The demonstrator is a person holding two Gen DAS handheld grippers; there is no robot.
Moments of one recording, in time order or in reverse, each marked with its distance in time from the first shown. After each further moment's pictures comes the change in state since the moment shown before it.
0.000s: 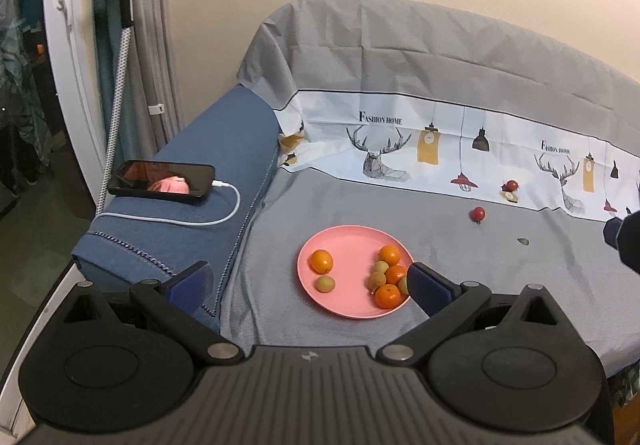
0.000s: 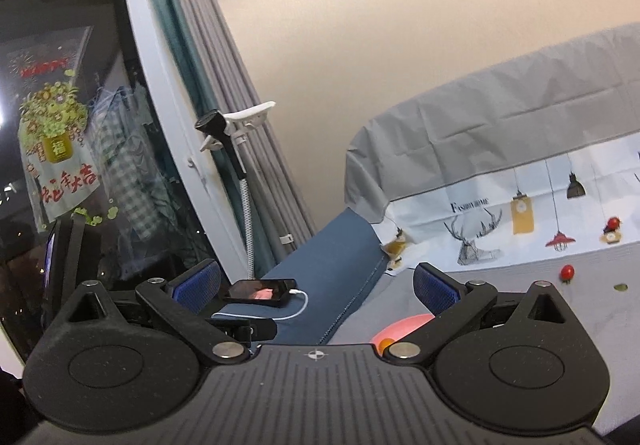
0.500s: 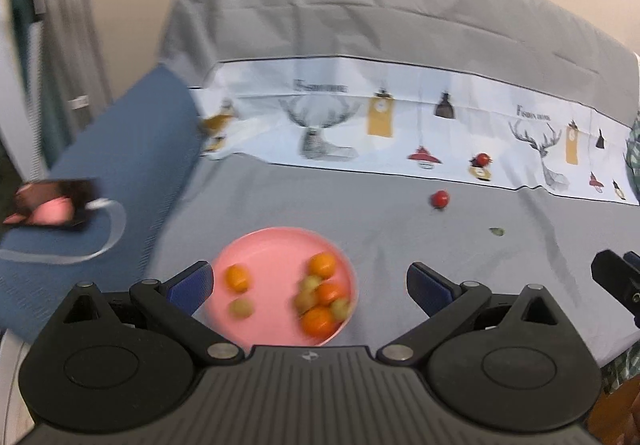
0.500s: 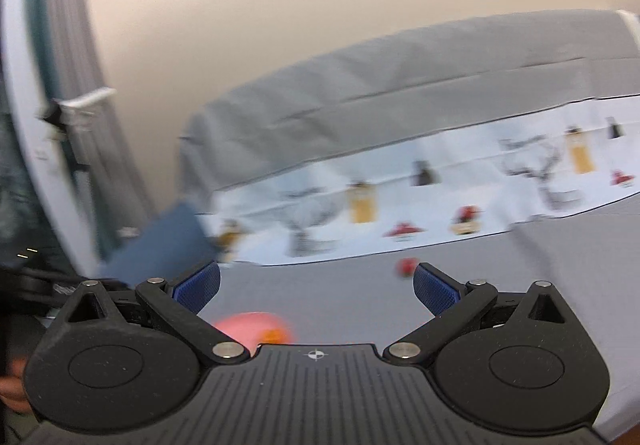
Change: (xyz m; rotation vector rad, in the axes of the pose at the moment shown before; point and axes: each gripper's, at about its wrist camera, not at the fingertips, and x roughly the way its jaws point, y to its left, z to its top) left arm 0.120 -0.105 0.054 0.080 0.123 -0.102; right arm 0.017 -0.128 0.006 0.008 0.046 -0.459
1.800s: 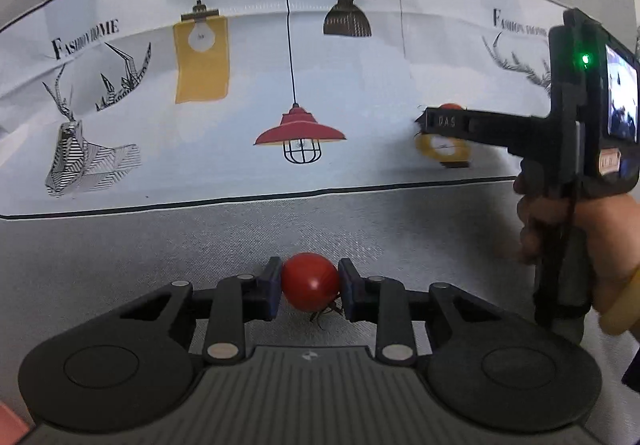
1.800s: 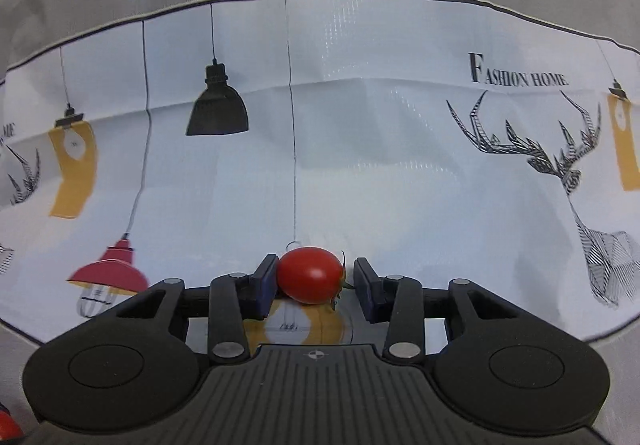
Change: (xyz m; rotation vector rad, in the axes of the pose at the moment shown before) left arm 0.345 -0.193 0.055 0.170 0.120 -0.162; right arm 0.450 -0.254 0.005 -0.113 0.182 -0.301
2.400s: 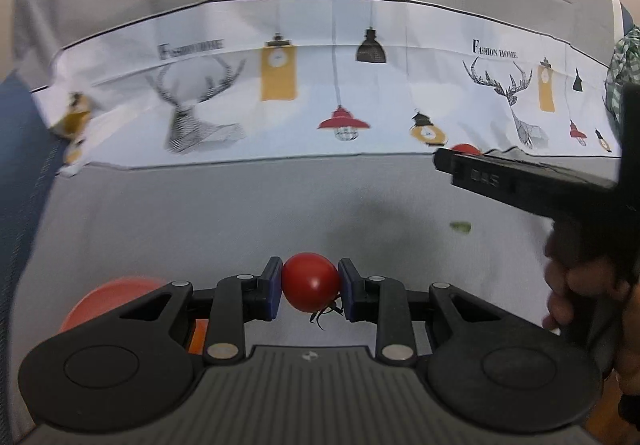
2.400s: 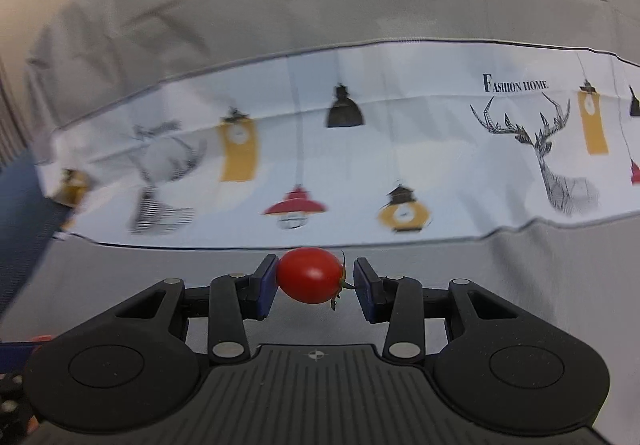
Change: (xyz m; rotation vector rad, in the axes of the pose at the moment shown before) left arm -0.195 0.053 -0.061 -0.025 0.009 0.035; right arm -0.230 0.083 -0.006 0.058 0.073 0.145
